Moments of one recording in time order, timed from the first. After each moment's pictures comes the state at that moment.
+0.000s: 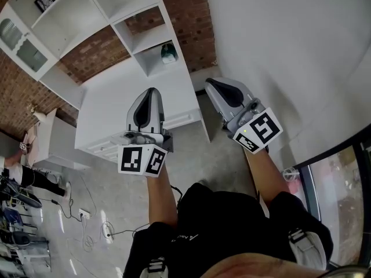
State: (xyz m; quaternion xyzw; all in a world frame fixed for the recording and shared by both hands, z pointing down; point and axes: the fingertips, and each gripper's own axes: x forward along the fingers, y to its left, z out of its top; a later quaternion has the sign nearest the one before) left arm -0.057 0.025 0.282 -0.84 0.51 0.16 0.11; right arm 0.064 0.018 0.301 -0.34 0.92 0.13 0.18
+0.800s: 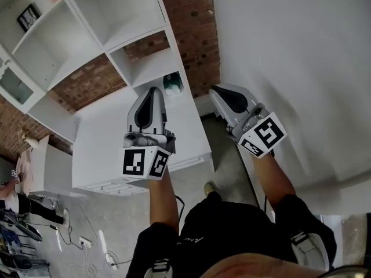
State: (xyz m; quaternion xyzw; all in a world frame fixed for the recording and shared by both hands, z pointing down) left arm -0.121 -0.199 0.261 -0.85 0.48 0.19 0.13; right arm -0.001 -0.199 0.301 -0.35 0.91 0.17 0.14
